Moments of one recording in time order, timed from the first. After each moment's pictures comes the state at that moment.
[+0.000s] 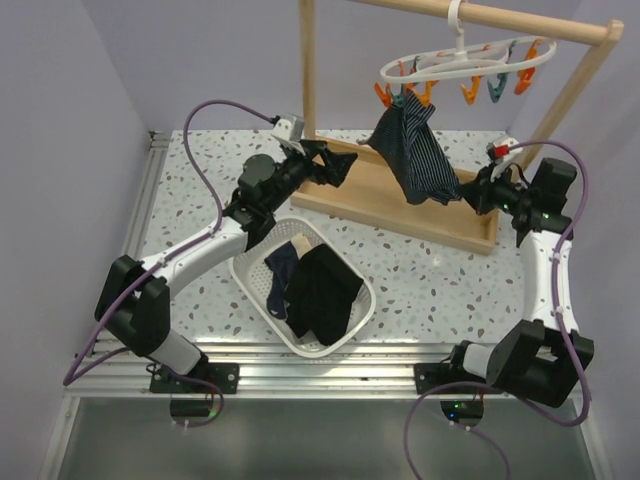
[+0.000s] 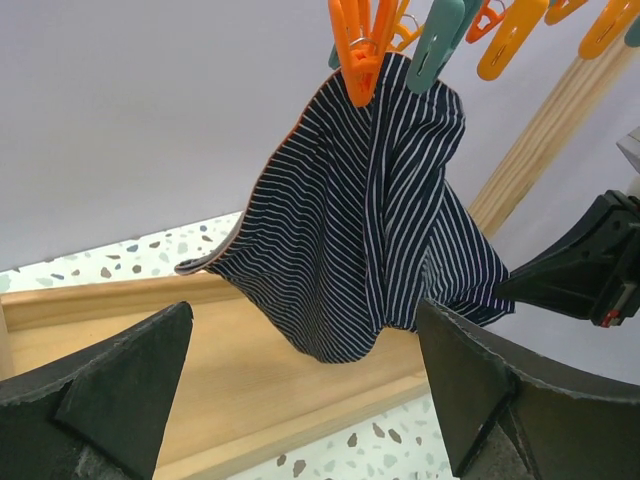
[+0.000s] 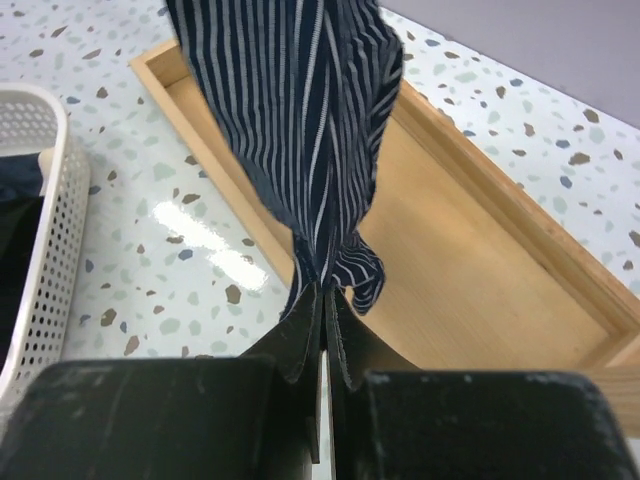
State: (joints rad) left arm -0.61 1.55 1.15 0.58 0.11 -0.38; right arm -0.35 1.24 1.09 -0.37 -0.89 -0.37
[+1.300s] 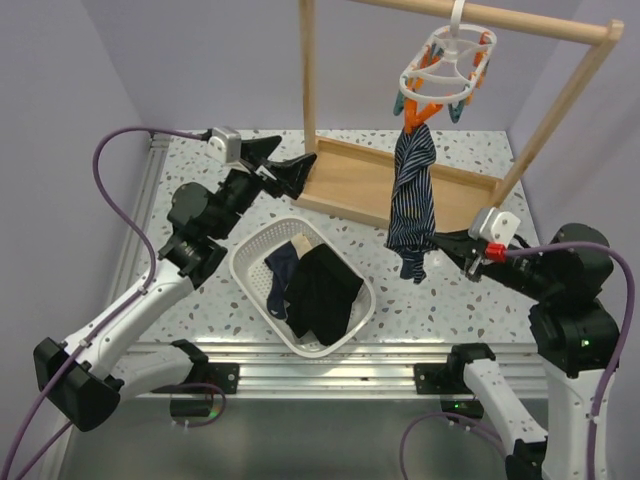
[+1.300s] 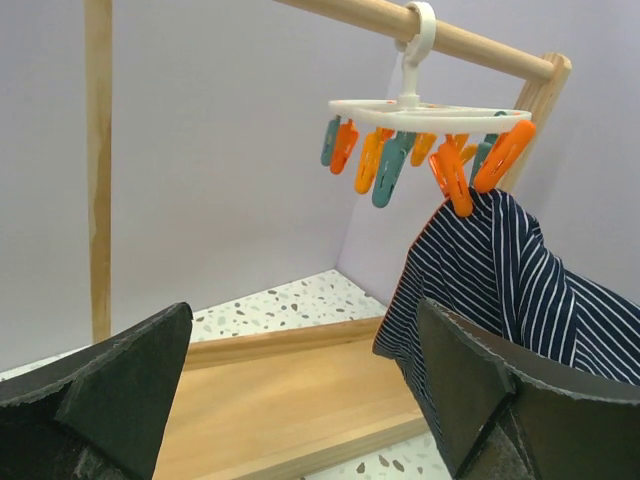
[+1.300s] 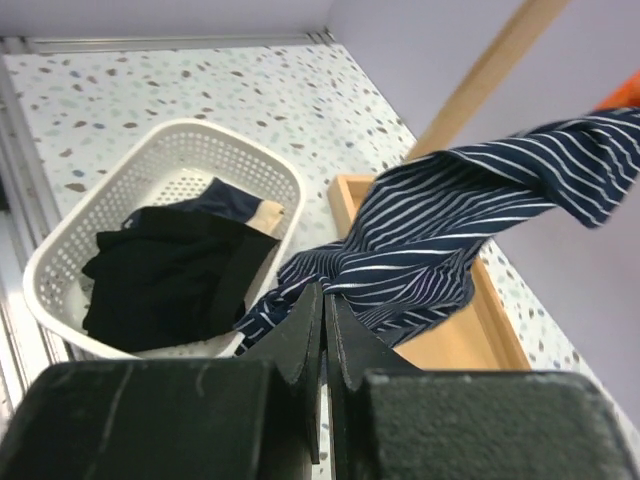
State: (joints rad) left arm -0.60 1.08 1.01 0.44 0.05 -0.29; right arm 0.08 0.68 1.33 -0.84 -0.90 -0.51
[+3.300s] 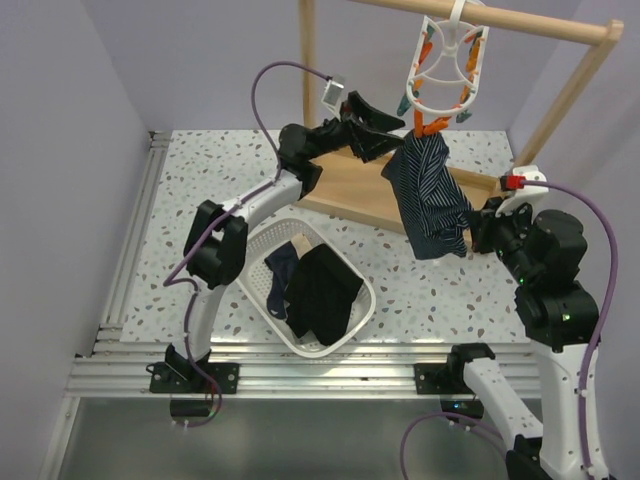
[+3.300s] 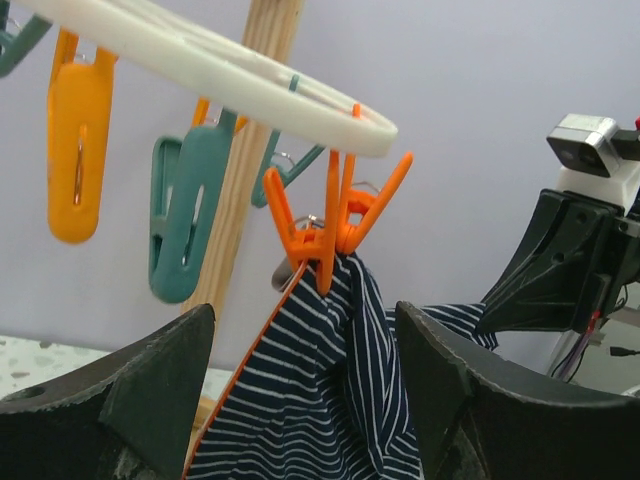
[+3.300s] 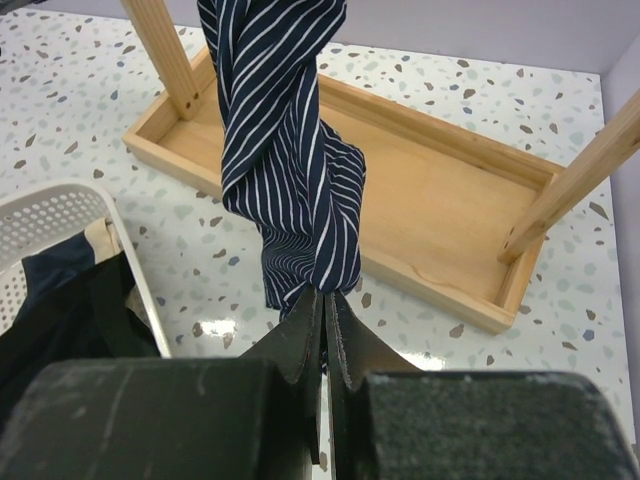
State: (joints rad) left arm -0.58 2.21 1.90 1.09 0.80 -0.93; right arm 0.08 0.71 1.23 -0.78 -0.10 0.01
